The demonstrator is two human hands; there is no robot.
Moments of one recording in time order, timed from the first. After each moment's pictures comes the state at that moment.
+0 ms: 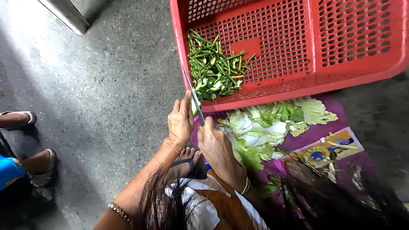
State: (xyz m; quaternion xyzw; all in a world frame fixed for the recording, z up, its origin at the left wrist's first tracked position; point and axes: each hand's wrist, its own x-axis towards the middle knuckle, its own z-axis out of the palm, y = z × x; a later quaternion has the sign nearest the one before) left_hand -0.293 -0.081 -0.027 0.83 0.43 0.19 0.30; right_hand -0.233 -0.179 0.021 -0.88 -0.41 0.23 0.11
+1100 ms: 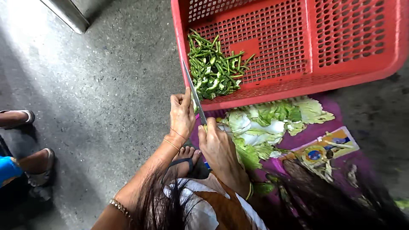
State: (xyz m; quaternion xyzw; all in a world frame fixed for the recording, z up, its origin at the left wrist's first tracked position) left_hand -0.288 -0.078 -0.021 0.81 0.43 0.19 0.34; right_hand -0.235 -0.185 0.035 -0.88 -0.41 0.20 0.15
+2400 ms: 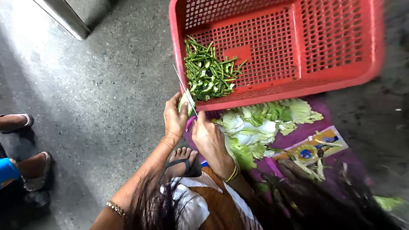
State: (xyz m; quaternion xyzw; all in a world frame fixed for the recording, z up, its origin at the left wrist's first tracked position) left_hand -0.289 -0.076 -0.011 0.69 0.51 0.13 0.49; right_hand -0.224 -0.169 0.023 -0.88 -0.37 0.28 0.07
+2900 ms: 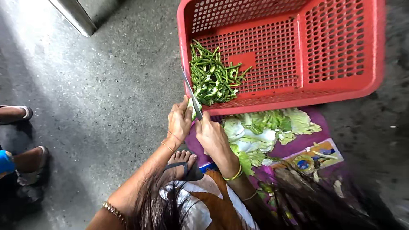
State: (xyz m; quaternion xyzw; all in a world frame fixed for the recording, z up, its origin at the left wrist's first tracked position) left_hand -0.289 -0.070 -0.002 0.71 0.50 0.06 0.49; right_hand -0.202 -0.154 0.026 -0.85 -0.36 0.38 0.08
